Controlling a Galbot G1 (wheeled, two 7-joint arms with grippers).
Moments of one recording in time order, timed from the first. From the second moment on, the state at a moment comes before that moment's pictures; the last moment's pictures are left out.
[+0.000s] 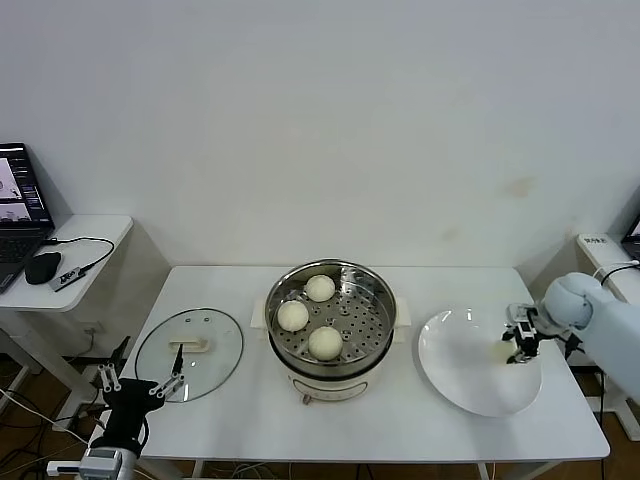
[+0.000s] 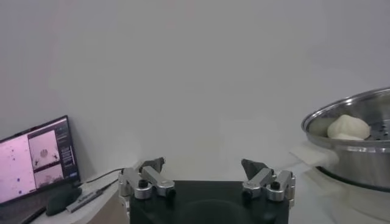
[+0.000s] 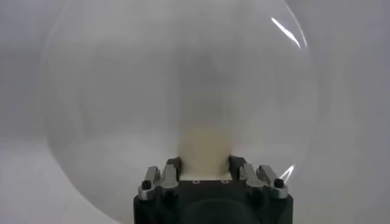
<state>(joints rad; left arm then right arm) 1.74 -1.22 -0.70 -2.21 -0.03 0.03 -0.11 -0.17 0.56 -0.56 1.21 -0.22 -0.19 -1.10</state>
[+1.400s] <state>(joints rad) 1.74 -1.26 -0.69 -2.24 -0.01 0.03 -0.11 0.56 0.82 -1.21 1.62 0.42 -0.59 -0.86</state>
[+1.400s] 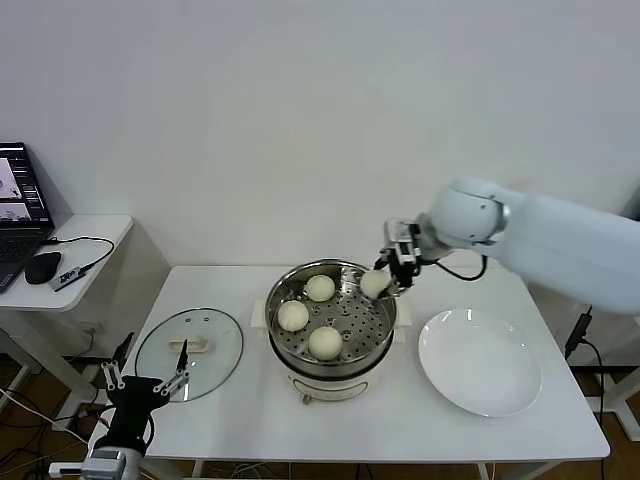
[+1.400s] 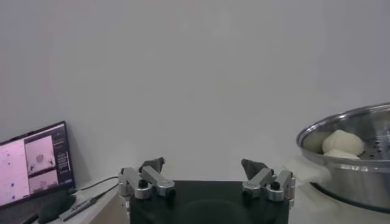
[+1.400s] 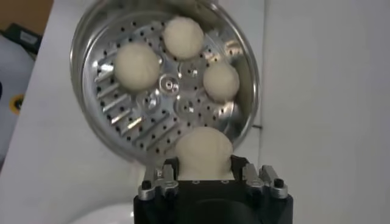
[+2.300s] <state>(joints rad) 1.73 -1.27 -0.70 -2.22 -0.02 0.01 -0.12 0.38 1.01 -1.18 1.45 0.36 -0.69 -0.76</state>
